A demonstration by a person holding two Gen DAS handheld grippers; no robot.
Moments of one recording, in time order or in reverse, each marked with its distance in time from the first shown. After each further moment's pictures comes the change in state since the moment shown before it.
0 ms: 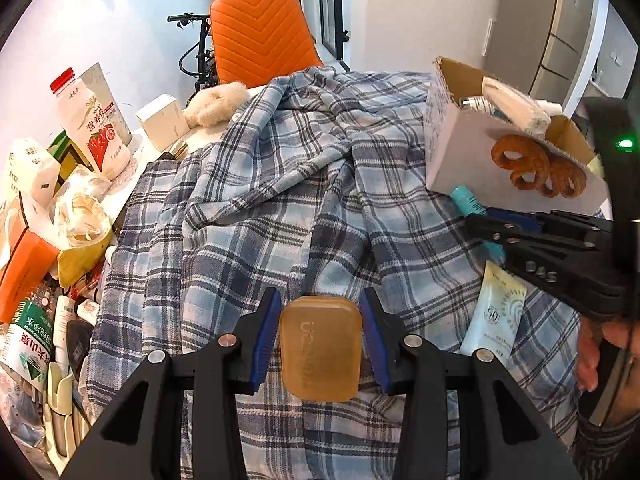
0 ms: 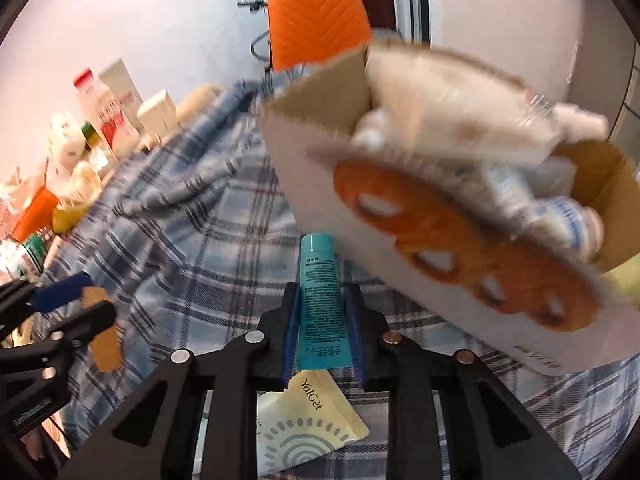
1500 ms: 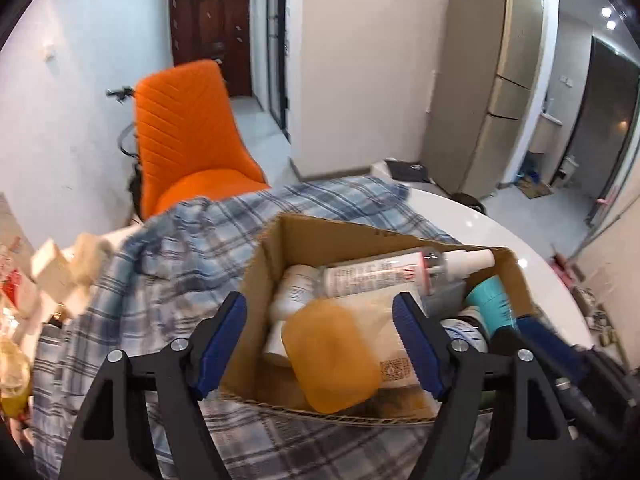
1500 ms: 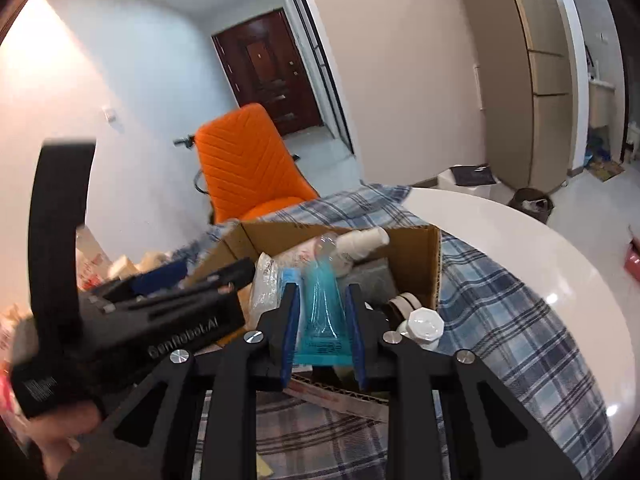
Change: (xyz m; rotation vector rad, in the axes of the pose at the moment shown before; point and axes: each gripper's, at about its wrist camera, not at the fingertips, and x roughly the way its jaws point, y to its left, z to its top) left arm 0.022 -0.135 0.127 0.073 -0.274 -0.136; right arm -0.092 -0.089 0.009 0.290 -0.408 -0.085
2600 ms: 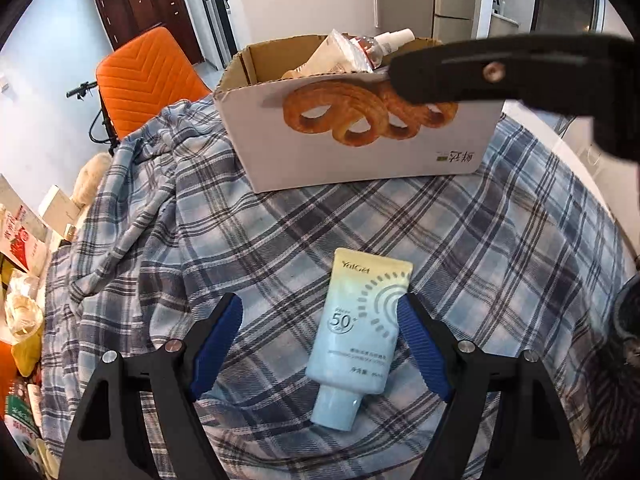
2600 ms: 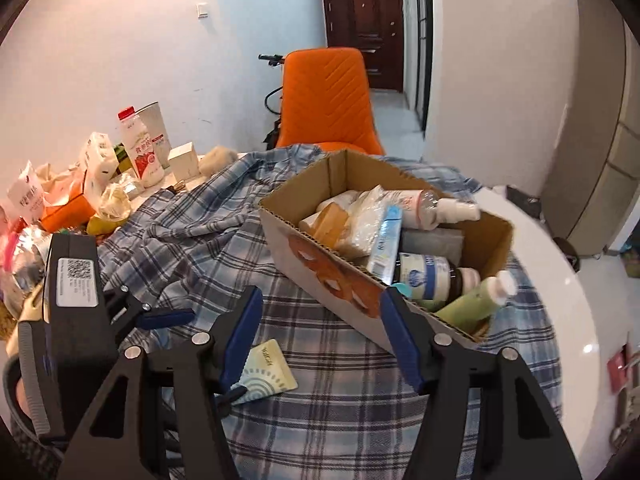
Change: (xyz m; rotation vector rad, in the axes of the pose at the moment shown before) left arm -0.051 0.011 -0.141 0.272 0.268 -0.043; right arm -0.024 0.059 -0.031 -0.410 0.205 0.084
